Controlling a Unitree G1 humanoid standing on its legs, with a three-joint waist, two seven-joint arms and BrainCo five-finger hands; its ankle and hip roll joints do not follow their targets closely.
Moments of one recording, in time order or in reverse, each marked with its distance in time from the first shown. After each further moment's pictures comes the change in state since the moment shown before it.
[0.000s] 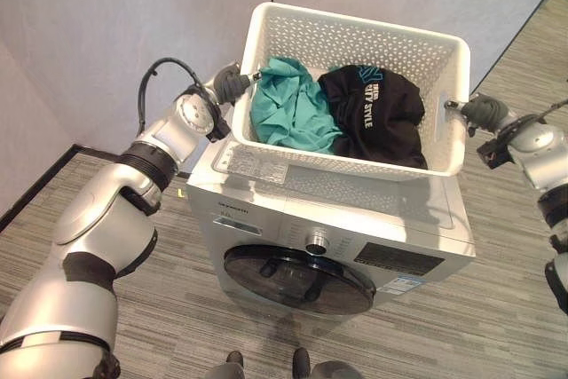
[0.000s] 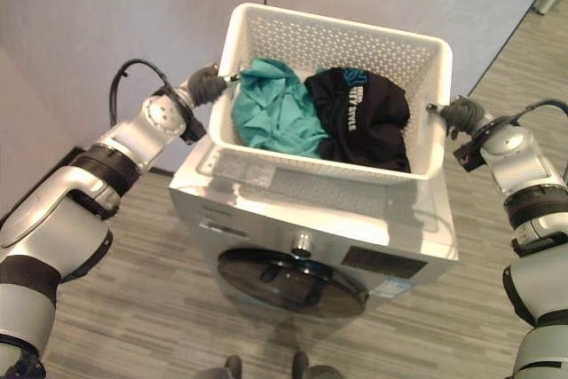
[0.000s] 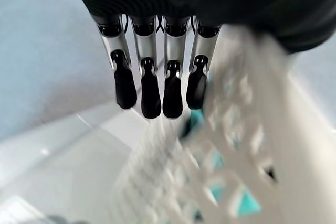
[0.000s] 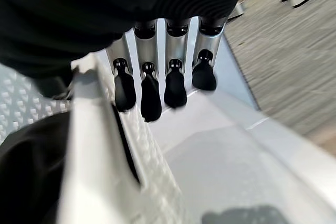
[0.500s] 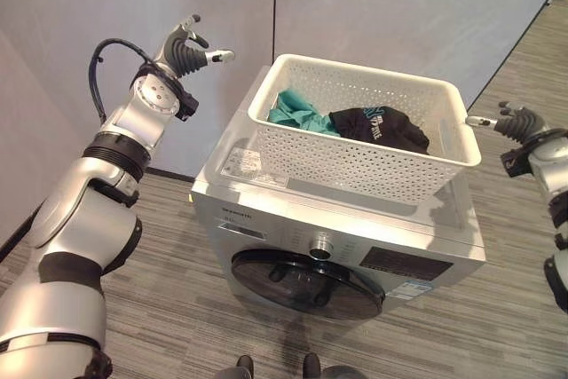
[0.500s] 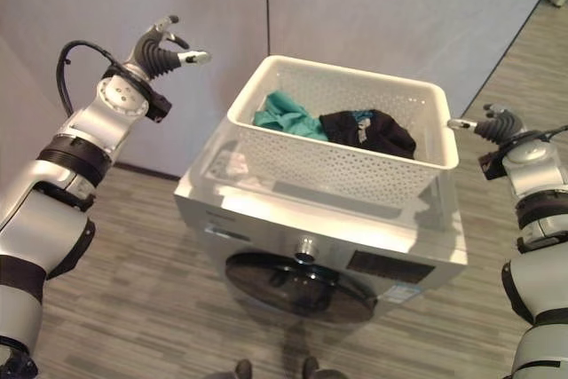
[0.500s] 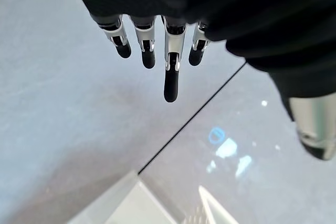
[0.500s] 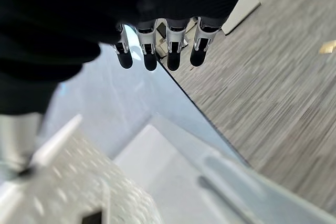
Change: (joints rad) left arm 0.020 0.077 0.179 -0.025 -0.010 -0.025 0.148; right arm -0.002 0.005 -0.111 0.108 0.083 0.014 -0.156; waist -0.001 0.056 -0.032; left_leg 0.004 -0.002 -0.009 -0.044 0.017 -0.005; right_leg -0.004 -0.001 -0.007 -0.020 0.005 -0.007
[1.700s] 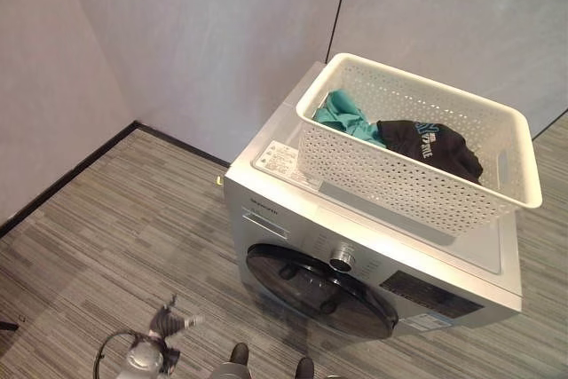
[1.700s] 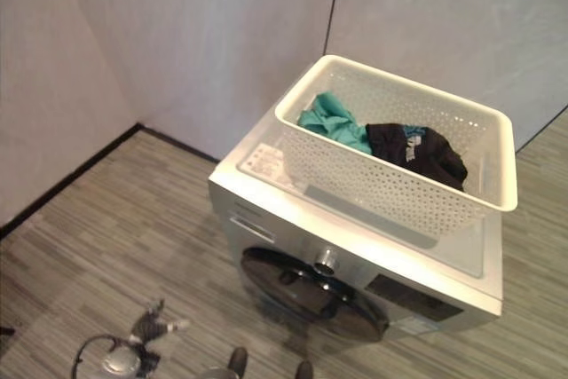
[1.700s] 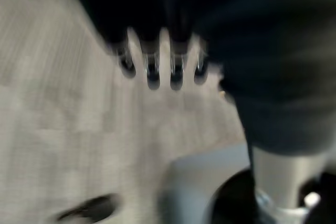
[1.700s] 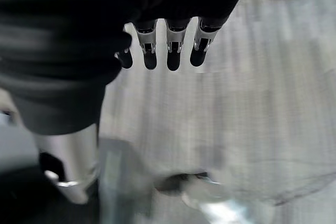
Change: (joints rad) left arm 1.326 -0.263 0.426 -0.002 0.313 -0.030 -0.019; right arm 1.088 0.689 -0.445 0.299 0.019 -0.087 0.009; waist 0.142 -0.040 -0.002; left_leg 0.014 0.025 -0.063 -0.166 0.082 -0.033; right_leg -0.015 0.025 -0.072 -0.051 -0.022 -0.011
